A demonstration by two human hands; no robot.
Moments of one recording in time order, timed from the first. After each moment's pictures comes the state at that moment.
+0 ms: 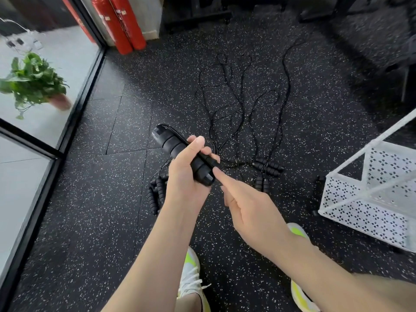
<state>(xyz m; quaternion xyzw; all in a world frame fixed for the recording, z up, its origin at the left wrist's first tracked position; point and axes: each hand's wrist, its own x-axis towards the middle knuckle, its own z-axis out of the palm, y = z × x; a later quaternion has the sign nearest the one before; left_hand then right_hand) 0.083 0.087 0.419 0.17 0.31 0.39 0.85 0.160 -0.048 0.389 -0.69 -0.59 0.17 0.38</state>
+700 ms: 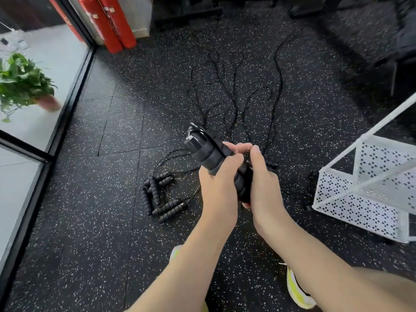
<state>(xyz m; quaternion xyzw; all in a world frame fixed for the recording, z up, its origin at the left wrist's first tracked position) 0.120 0.017 0.427 0.42 0.35 0.38 0.75 0.176 -0.025 0.411 -0.64 -0.06 0.43 0.63</state>
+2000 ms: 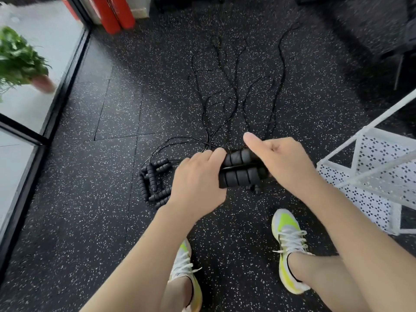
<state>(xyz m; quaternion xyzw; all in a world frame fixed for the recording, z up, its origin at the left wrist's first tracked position) 0.069 0.055 0.388 0.94 0.31 0.08 0.11 0.233 -0.040 0.427 -0.80 -0.36 0.31 0.36</state>
